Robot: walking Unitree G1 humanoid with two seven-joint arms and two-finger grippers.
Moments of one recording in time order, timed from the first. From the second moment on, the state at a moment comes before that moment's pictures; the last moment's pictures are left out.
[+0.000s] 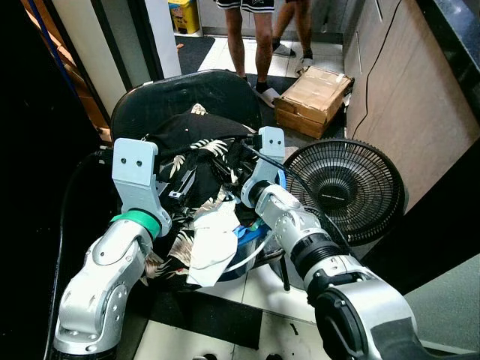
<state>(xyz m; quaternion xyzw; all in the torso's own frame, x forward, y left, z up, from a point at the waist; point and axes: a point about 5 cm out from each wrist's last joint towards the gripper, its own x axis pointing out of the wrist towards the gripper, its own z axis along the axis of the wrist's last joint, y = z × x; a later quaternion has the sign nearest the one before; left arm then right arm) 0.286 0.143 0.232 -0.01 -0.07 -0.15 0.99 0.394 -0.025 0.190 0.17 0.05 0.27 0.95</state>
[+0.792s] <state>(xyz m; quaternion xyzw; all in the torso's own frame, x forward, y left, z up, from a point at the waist) 0.291 0.139 0.235 -0.01 -0.07 -0.15 0.99 0.396 -0.031 0.194 0.18 0.03 0.27 0.94</state>
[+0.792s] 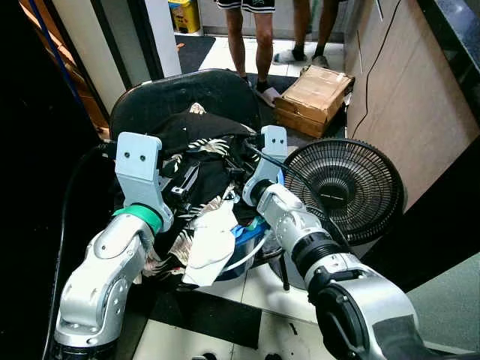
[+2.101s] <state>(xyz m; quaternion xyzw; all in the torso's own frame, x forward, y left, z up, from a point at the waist) 0.319 0.142 0.239 -0.06 -0.12 -0.11 0.98 0.360 -0.231 0.316 0.23 -0.31 -0.02 0.92</state>
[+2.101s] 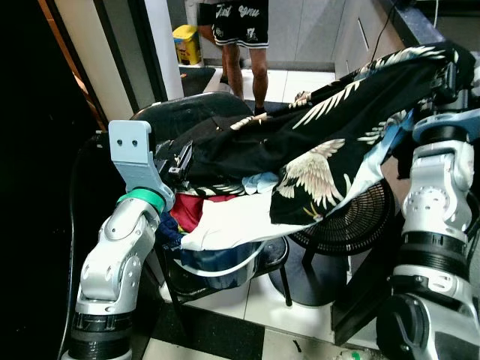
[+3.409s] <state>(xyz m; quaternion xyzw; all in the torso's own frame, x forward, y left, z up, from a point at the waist) 0.320 0.126 0.235 -0.06 -0.11 -0.13 0.98 0.342 -0.127 0.301 0.23 -0.26 0.17 0.92</state>
